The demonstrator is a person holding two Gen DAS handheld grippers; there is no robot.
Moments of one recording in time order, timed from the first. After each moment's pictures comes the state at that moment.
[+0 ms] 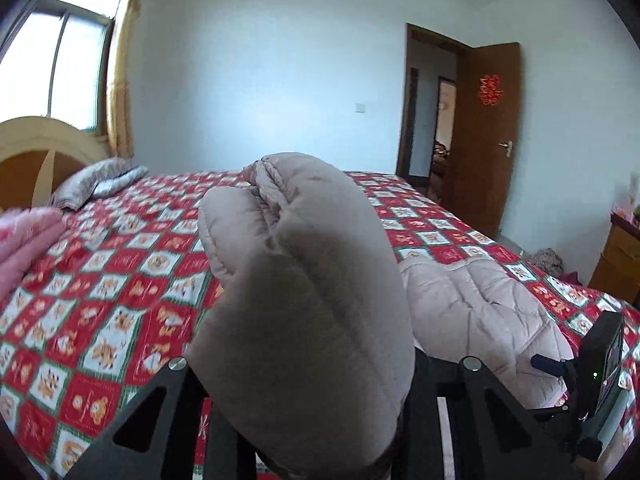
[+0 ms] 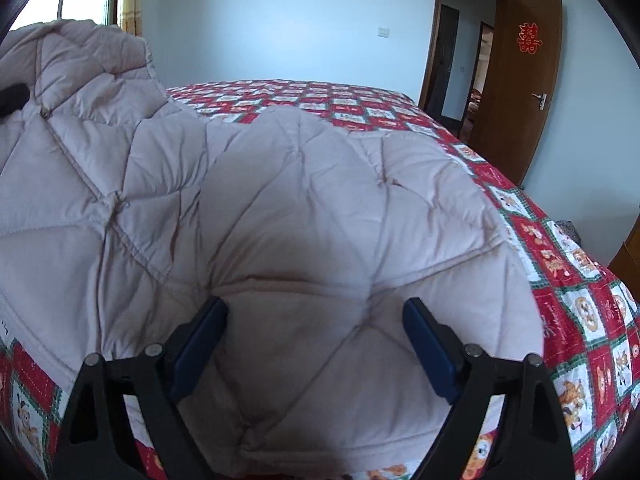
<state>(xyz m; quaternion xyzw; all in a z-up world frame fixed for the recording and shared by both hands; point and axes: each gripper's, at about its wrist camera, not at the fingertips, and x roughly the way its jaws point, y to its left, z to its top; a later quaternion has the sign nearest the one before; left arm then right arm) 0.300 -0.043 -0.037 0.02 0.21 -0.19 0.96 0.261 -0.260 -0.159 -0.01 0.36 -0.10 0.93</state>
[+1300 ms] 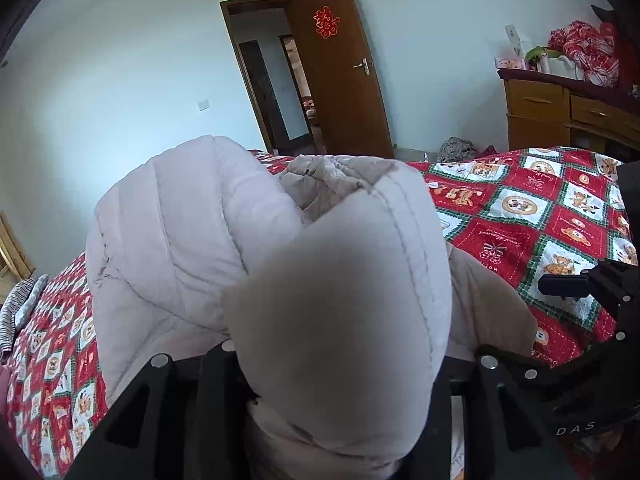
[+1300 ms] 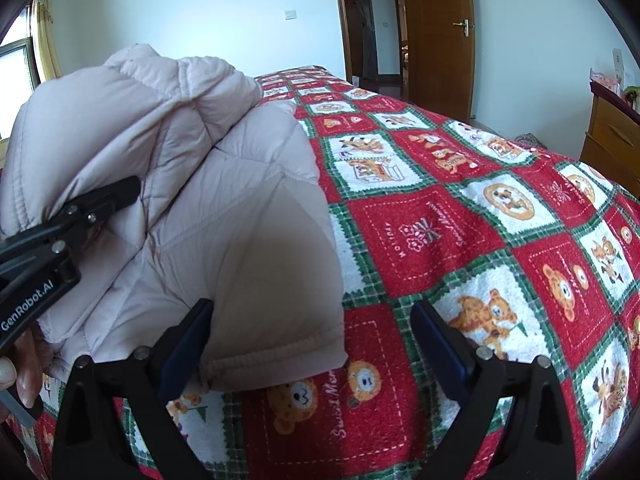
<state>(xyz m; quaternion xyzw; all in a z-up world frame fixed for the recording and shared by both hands) 0.263 -0.260 -0.119 0.23 0.20 -0.36 0.88 0.186 -0.376 -0.178 0.13 0.36 -0.17 0.91</state>
